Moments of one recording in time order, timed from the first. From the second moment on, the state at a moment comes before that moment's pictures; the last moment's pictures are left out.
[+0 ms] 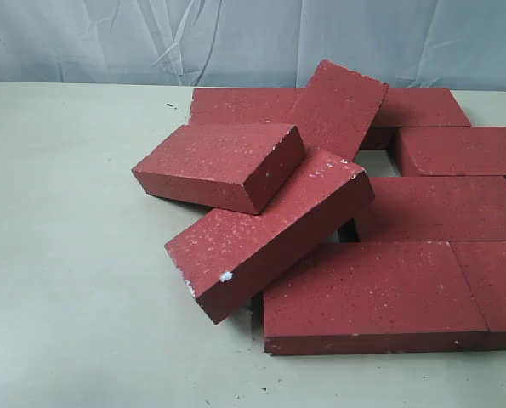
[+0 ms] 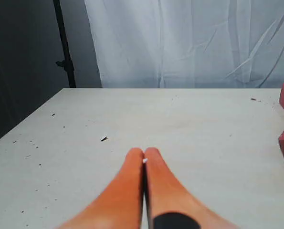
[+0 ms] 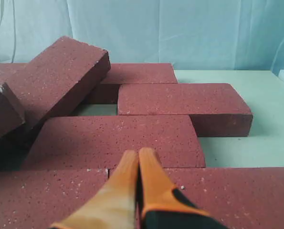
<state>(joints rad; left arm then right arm) 0.15 0.00 0.00 0.05 0.20 -0.02 0.01 0.01 0.00 0.03 0.30 -0.02</state>
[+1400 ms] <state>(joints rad) 0.15 0.22 -0.17 -0.18 -0.51 -0.20 0.01 0.34 -0.37 0.08 -0.38 0.14</state>
